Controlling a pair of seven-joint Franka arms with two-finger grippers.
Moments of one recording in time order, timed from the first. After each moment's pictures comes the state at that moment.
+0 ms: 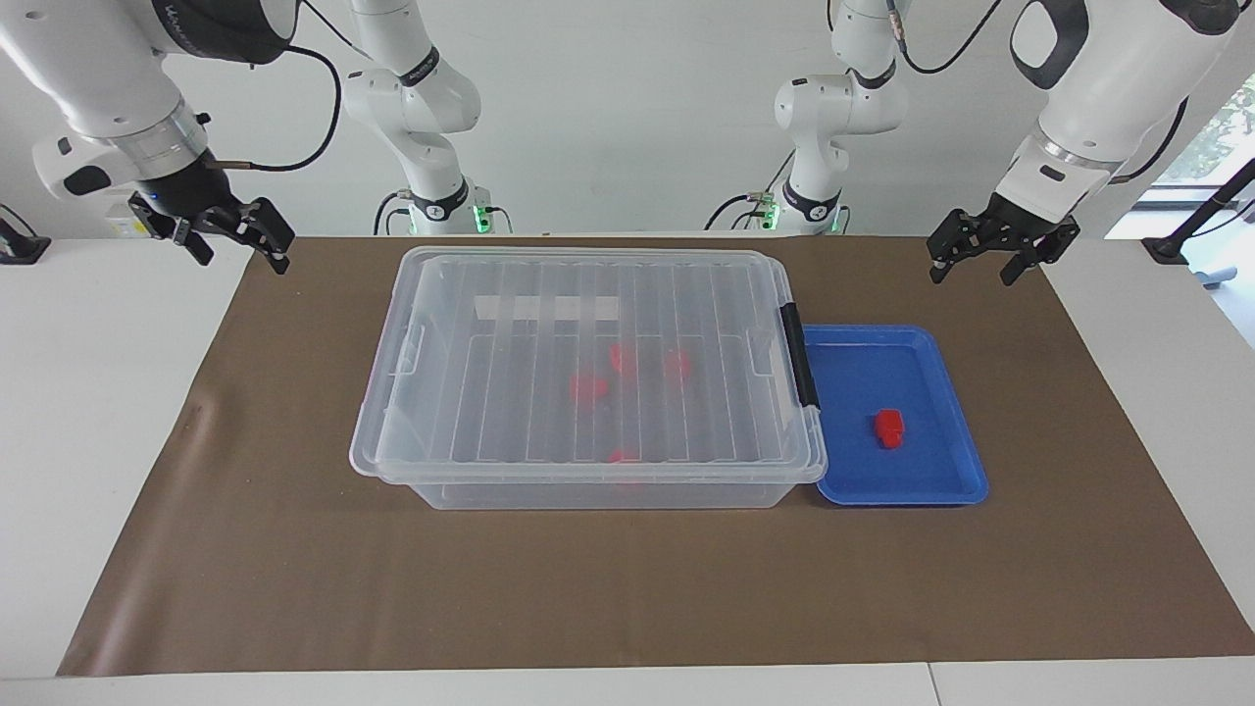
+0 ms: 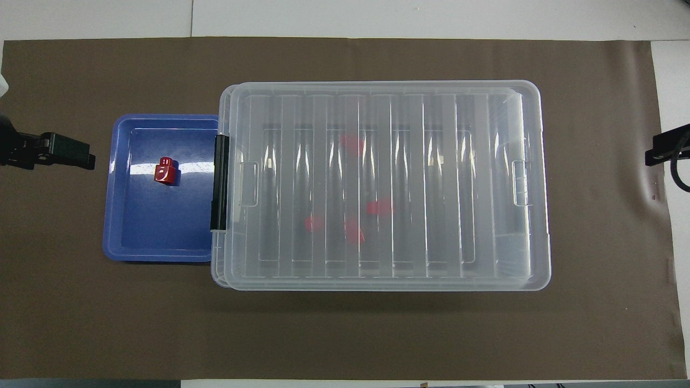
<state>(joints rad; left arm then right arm) -0.07 0.00 -0.01 -1.59 -0.04 1.58 0.02 -0.10 0.03 -0.01 -1.50 -0.03 1.48 0.04</state>
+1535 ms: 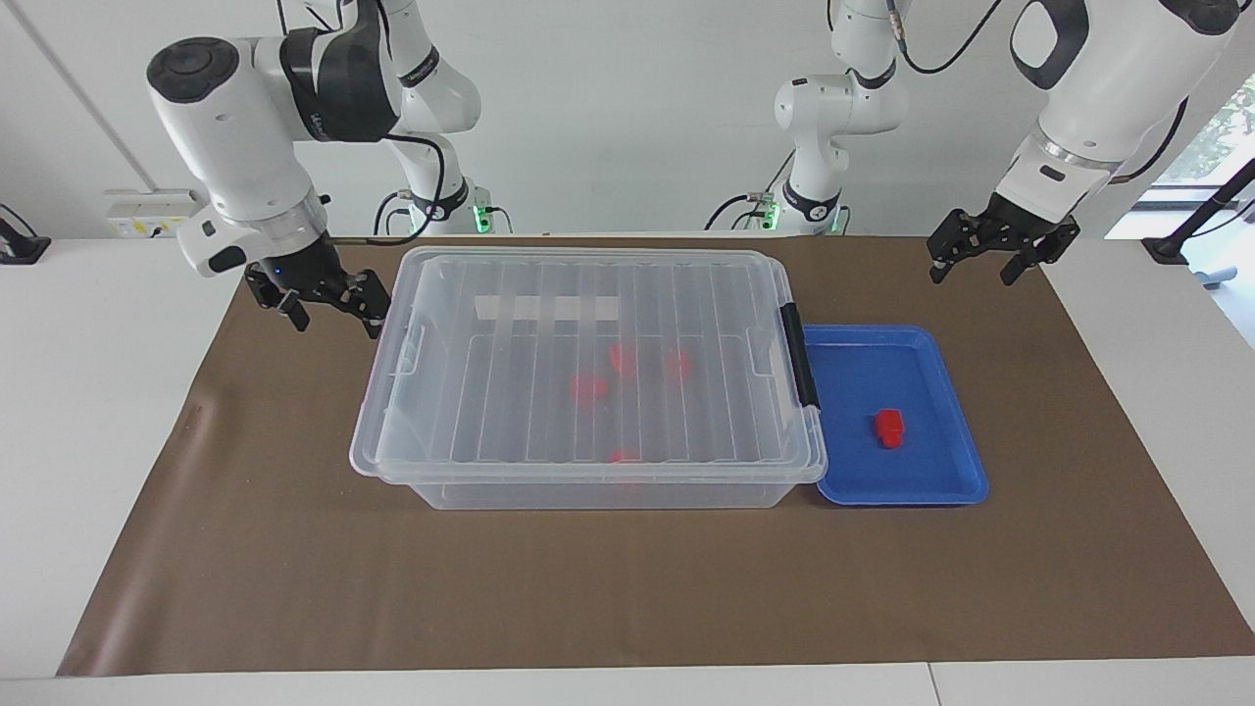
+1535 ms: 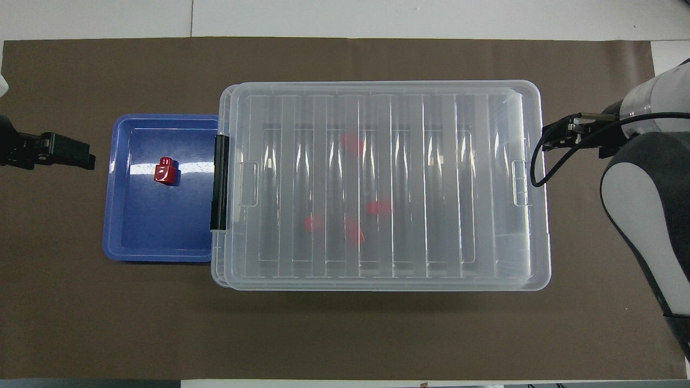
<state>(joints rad) -0.07 0.00 -0.01 -1.59 -0.04 1.58 0.02 -0.10 0.06 0.16 -1.72 -0.03 1.81 0.22</state>
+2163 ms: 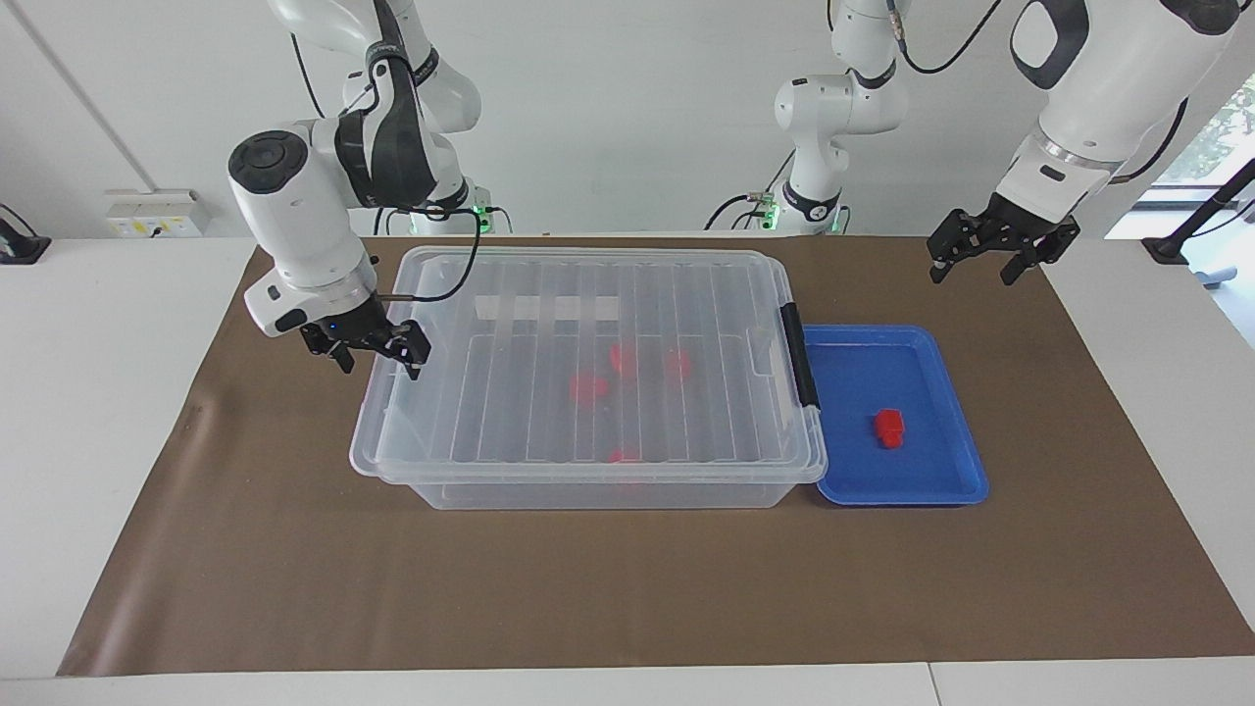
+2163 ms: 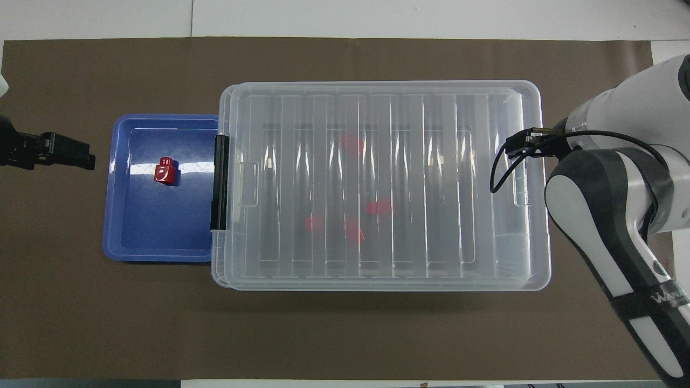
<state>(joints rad) -0.07 0.00 -0.01 -1.59 -0.04 1.58 0.02 -0.10 0.10 0.18 -1.86 -0.03 1.97 0.24</state>
